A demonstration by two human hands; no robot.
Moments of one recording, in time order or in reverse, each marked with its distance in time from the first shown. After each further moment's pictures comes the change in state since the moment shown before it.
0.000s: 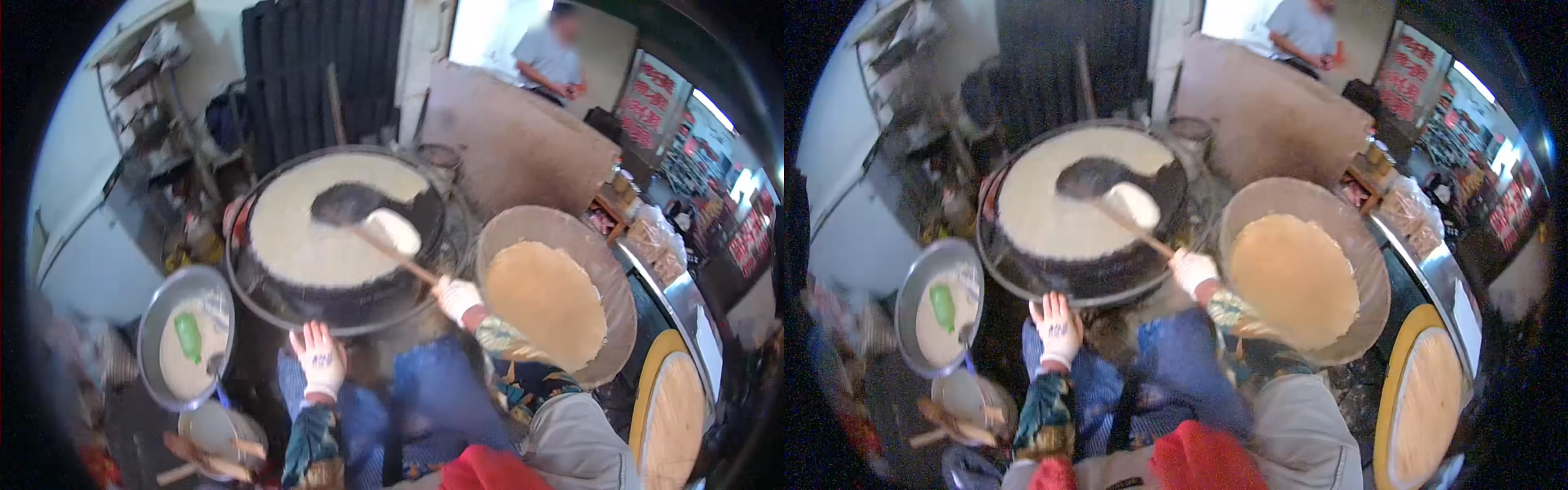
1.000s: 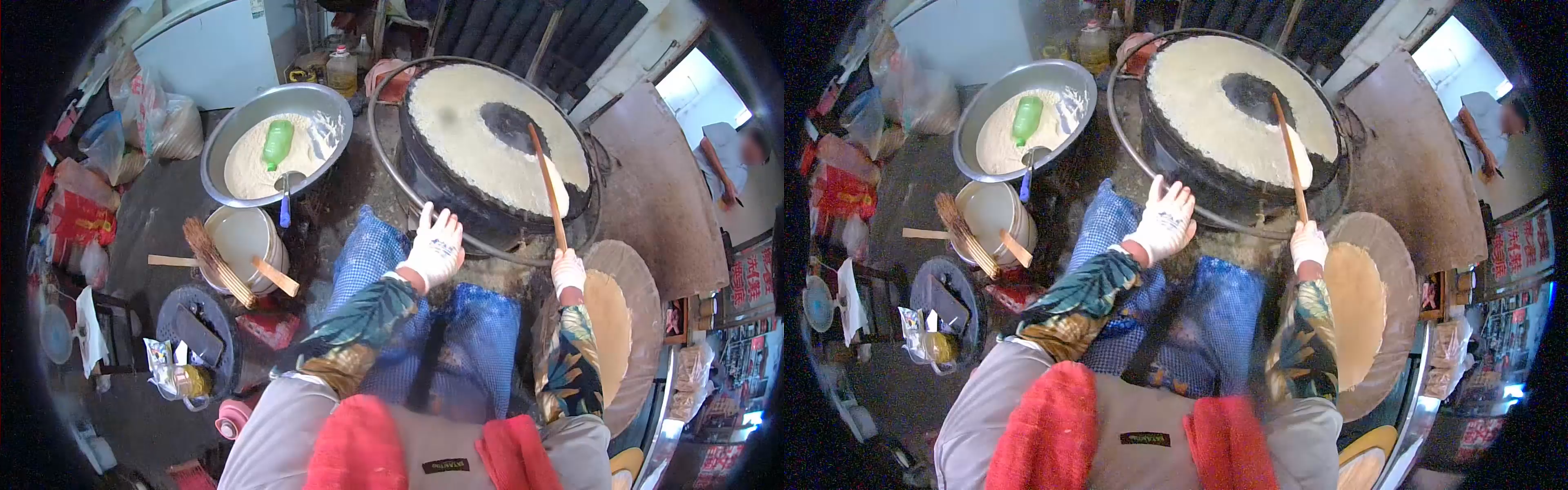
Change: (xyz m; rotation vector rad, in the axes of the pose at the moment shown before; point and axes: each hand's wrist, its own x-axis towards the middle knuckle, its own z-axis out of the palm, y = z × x) left_hand 0.007 0.025 -0.012 -0.108 -0.087 0.028; right_hand 0.036 0.034 0.038 -0.184 0.301 -0.078
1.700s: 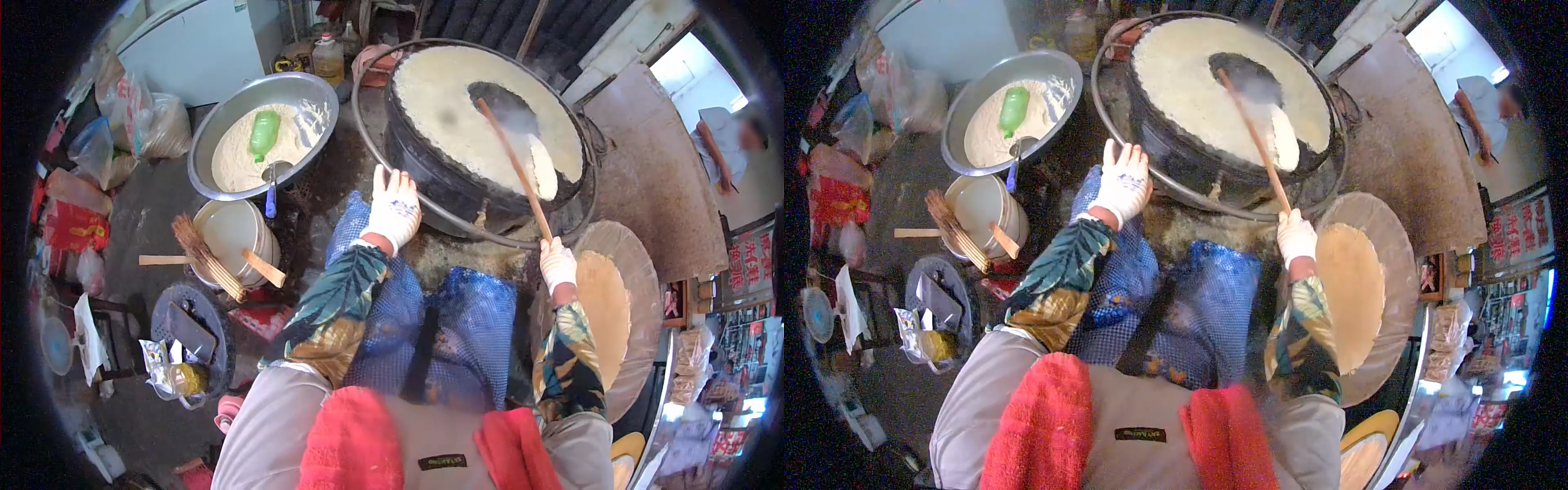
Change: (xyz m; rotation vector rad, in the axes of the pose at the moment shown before) left_hand 0.004 -0.056 0.019 0.245 0.070 -0.132; right_hand -0.026 -0.011 -0.025 -0.005 -0.226 0.004
